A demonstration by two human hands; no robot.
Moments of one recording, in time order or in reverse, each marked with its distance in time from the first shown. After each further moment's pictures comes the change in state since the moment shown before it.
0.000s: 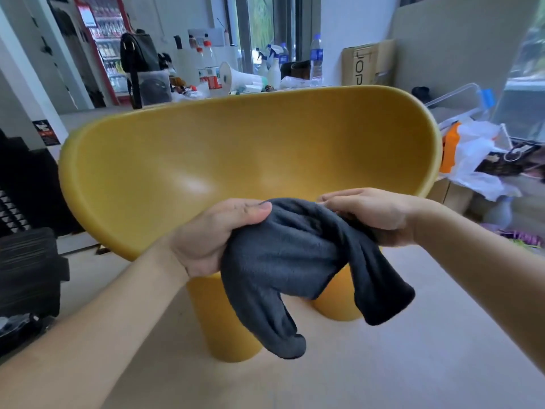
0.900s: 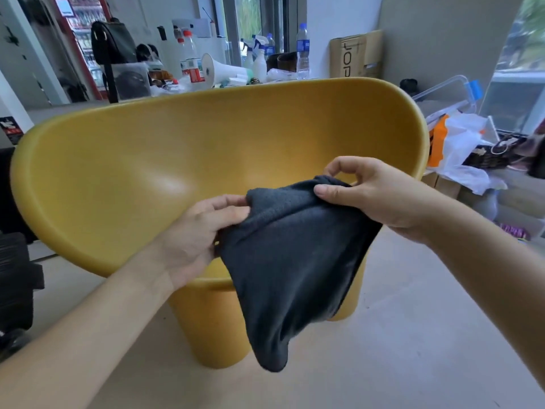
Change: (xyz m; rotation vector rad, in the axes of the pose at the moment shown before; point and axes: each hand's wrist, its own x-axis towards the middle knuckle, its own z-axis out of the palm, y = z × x) left_hand 0.032 -0.013 -0.002 0.134 0.422 0.039; right_hand -0.017 -0.007 -0.023 -0.237 0.346 -0.266
